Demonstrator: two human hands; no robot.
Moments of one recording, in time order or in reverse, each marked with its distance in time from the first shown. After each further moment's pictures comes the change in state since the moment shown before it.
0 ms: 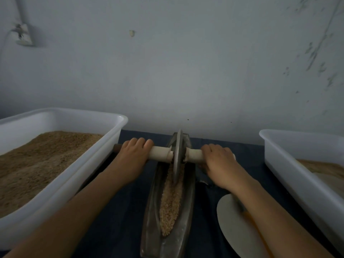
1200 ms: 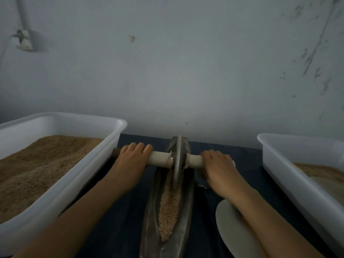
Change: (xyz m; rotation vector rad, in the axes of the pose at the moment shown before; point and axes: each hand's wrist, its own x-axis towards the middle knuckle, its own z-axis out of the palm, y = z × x) left_hand -0.004 0.004 0.000 0.031 0.025 -0.021; right_hand -0.009 -0.001 0.002 0.042 0.013 0.031
